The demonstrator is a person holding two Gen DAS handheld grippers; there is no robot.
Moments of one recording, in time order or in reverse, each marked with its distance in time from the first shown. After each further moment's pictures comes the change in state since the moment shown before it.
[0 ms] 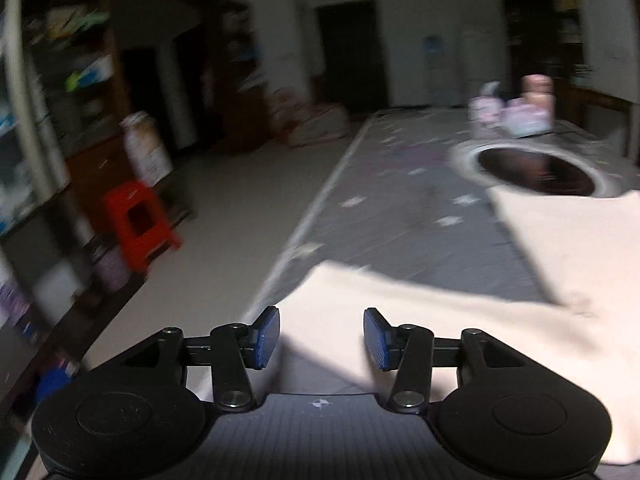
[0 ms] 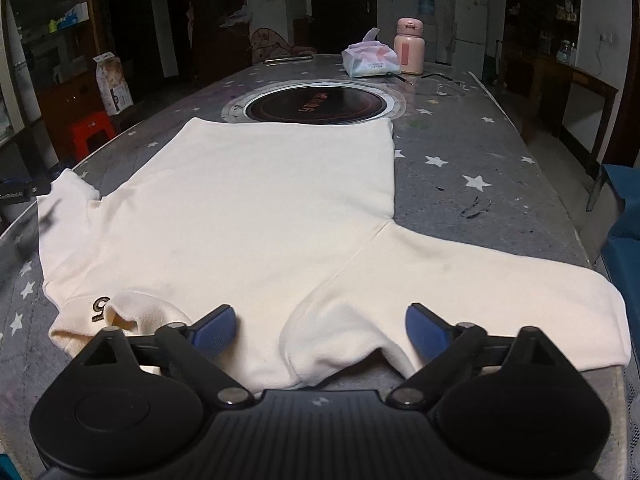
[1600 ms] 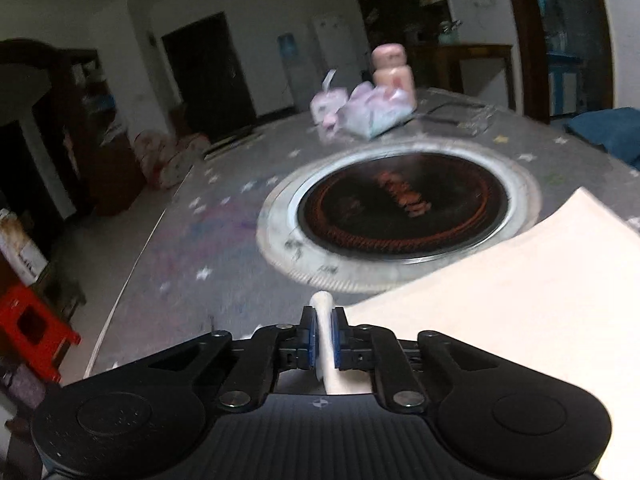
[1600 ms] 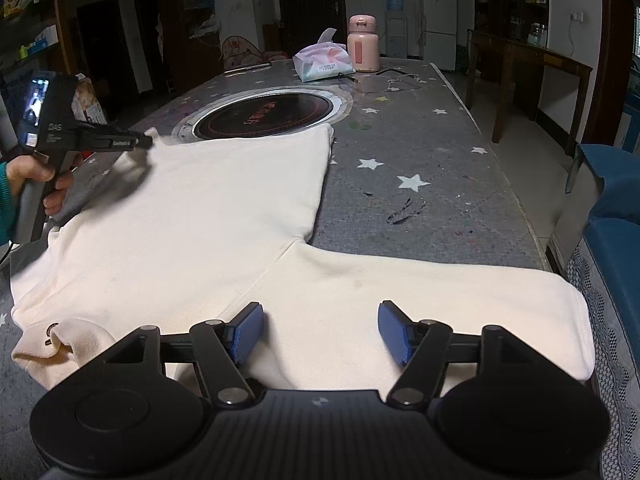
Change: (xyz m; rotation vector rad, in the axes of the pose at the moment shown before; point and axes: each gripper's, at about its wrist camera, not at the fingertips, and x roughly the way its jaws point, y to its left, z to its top) left arm 0.106 -0.184 0.097 0.354 -0.052 -0.318; right arm -0.004 -0.055 0.009 0.087 -0.002 -0.035
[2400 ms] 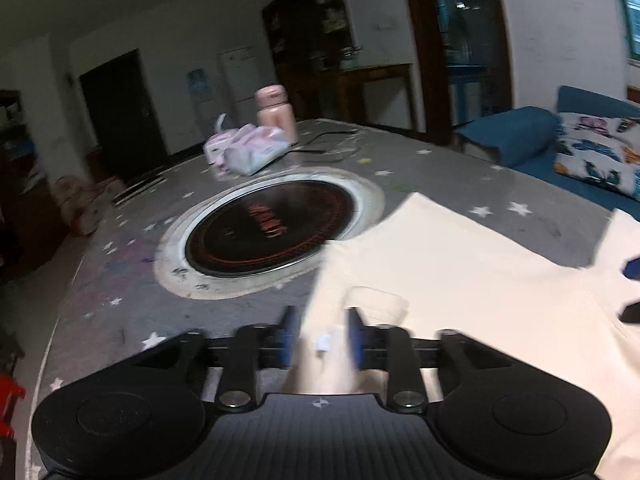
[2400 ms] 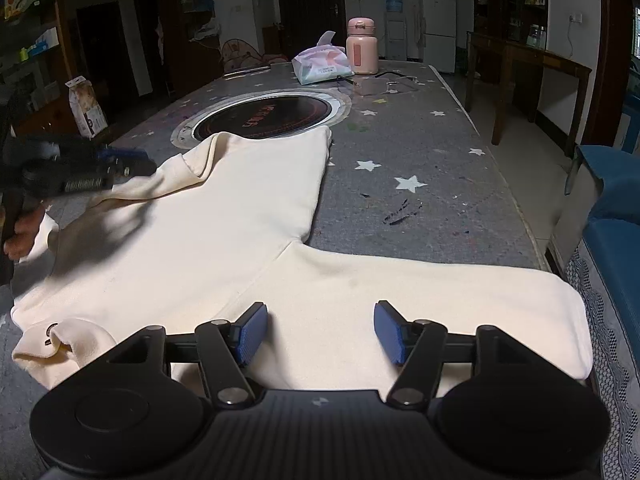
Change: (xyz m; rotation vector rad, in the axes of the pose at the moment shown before) left arm -0.076 -0.050 -0.011 0.126 -0.102 -0.280; right arm -0.002 -0.002 -0.001 0.002 -0.010 0.001
